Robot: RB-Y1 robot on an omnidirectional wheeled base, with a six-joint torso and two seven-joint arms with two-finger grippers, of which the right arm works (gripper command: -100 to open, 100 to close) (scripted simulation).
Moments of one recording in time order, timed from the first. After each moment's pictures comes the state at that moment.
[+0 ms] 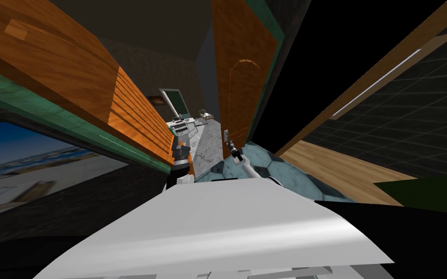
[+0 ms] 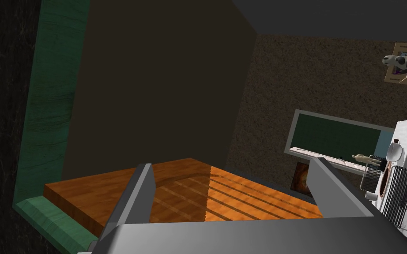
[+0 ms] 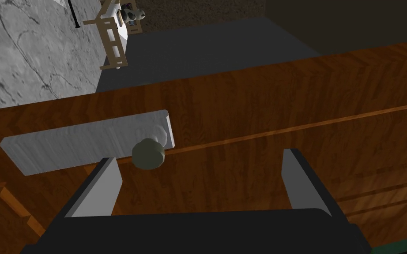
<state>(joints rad) -0.27 -0.09 0.26 -1.03 0.04 -0.52 -0.24</state>
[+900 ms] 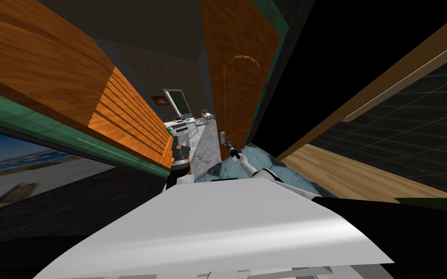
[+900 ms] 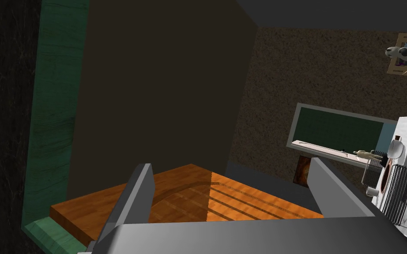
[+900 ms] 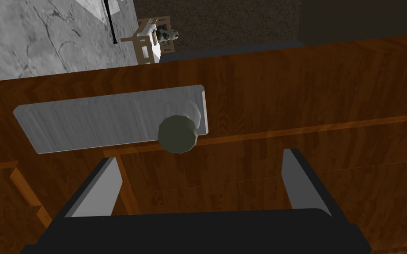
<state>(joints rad) -0.43 -0.08 0.30 -0.78 0.04 -0.53 -0.27</state>
